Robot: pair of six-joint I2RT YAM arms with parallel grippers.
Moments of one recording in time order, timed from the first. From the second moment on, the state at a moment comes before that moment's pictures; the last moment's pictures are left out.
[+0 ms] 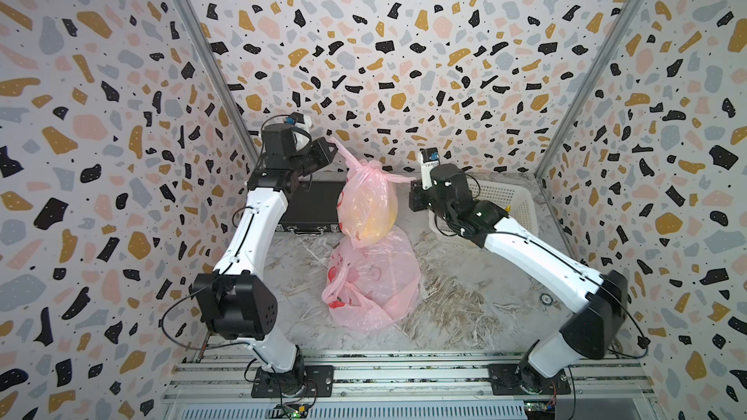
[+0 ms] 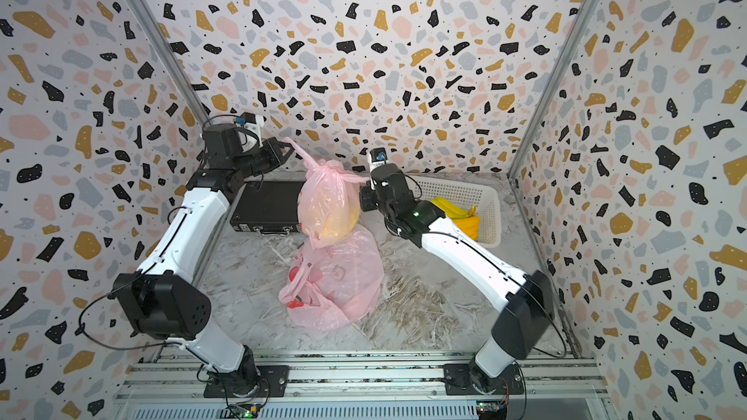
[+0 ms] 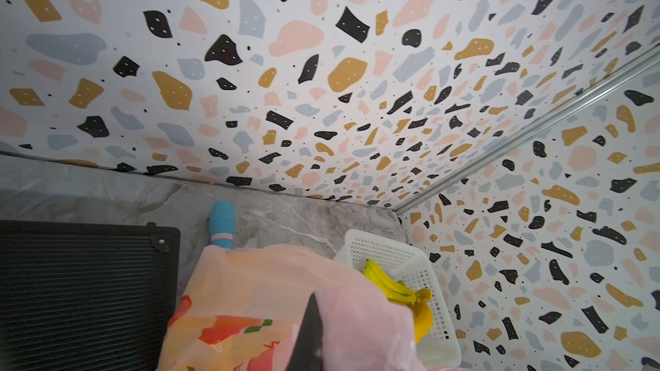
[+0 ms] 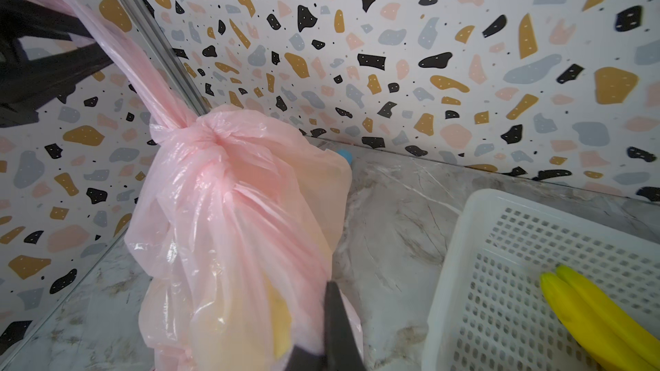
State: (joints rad) left arm -0.02 1.71 1.74 -0.35 0.52 -0.52; right arm 0.73 1.68 1.63 -0.32 0.21 0.27
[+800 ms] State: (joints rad) left arm -0.02 2.26 2.26 -0.29 0.76 -0.56; right arm 0.50 2.09 2.15 -0.42 0.00 0.27
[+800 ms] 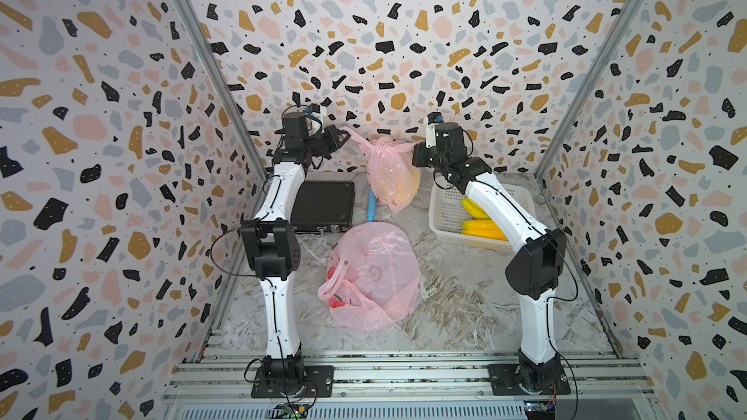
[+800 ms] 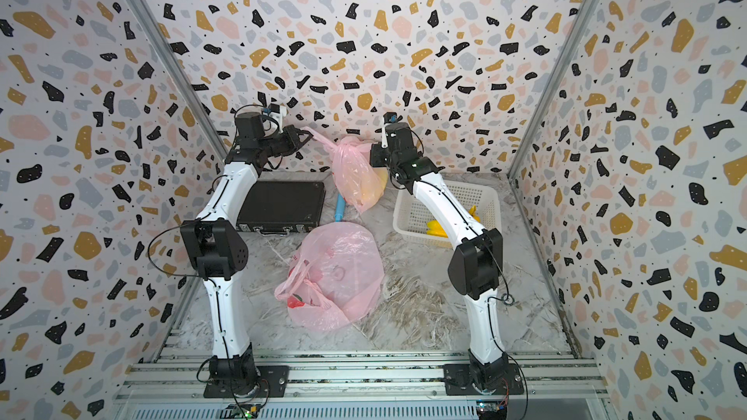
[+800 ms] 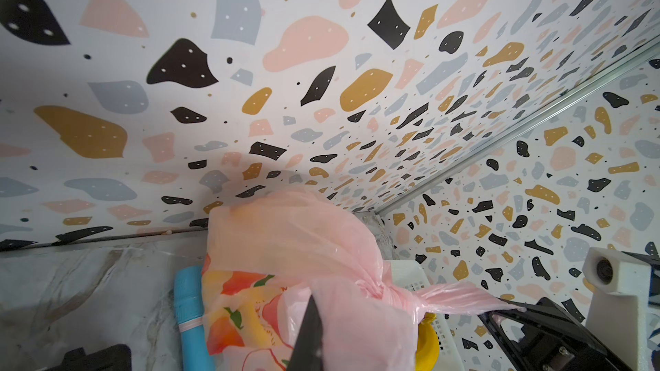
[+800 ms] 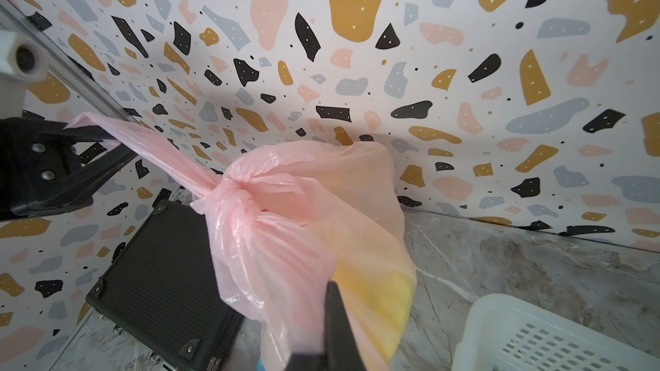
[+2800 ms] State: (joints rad) left arm -0.41 0.93 0.53 -0.33 0.28 -0.62; right arm 1.17 1.38 0.81 -0.35 -0.20 0.23
